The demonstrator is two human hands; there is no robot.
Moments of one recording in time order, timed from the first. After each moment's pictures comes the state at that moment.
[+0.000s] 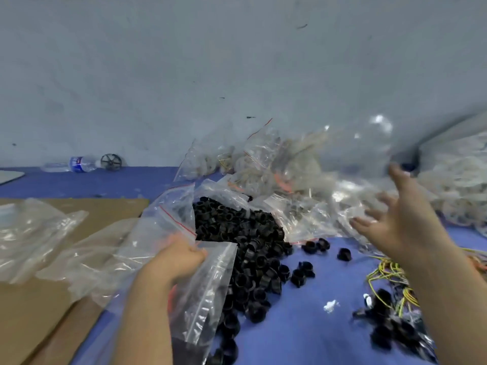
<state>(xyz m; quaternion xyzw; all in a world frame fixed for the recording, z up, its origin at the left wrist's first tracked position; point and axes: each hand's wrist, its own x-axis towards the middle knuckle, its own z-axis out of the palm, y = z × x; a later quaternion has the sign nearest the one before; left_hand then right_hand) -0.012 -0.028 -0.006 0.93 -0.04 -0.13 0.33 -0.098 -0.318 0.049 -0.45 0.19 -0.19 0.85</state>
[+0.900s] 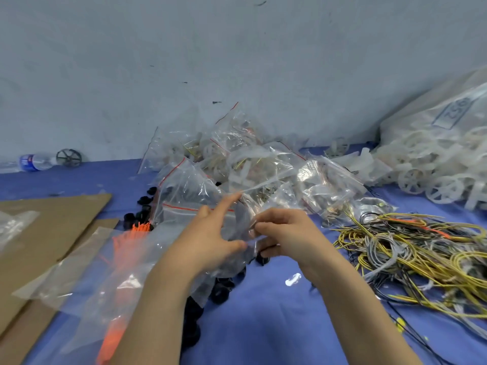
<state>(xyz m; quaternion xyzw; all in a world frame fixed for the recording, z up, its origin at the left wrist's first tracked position) -0.051 -0.111 0.008 0.92 -0.25 -0.08 0.30 -0.111 -0.264 0.000 -0.72 0.08 -0.05 0.69</state>
